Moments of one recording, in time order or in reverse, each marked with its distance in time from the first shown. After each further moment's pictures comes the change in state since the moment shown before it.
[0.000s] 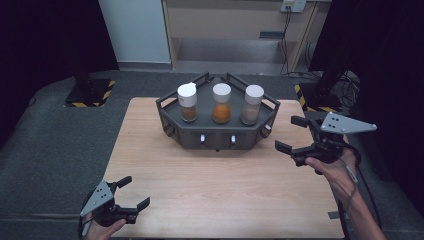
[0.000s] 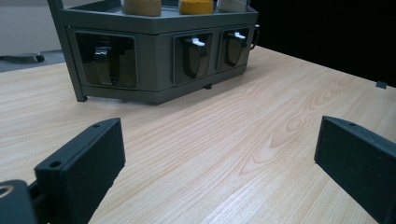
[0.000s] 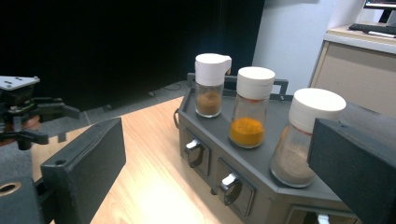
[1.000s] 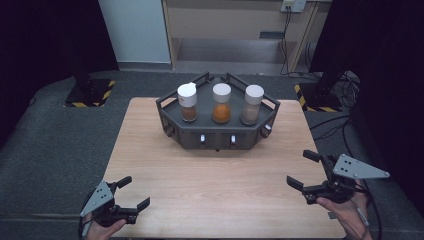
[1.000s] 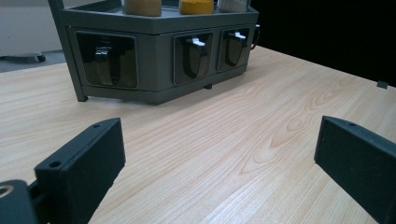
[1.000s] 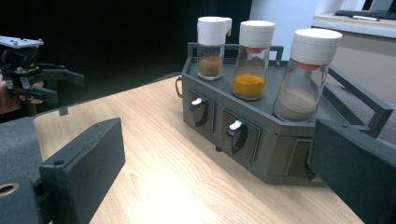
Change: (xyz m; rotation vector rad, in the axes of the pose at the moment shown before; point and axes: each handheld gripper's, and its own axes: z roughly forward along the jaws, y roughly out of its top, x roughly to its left) left arm -0.002 0.000 -0.001 -0.001 0.005 0.002; right arm 0.039 -0.071 -0.045 0.007 -0.058 0.013
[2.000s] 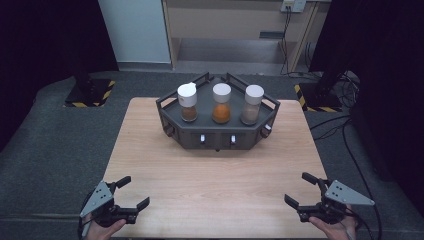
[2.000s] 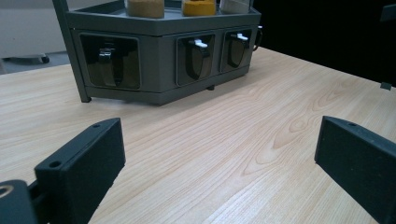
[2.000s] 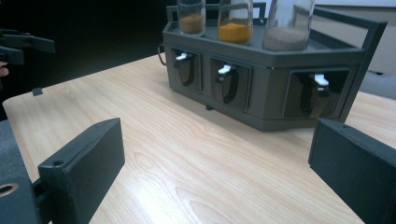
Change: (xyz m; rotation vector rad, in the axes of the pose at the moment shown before) left arm -0.002 -0.001 -0.001 -0.007 0.012 0.002; right arm 0.021 -0.087 -0.002 0.011 -0.083 0.075
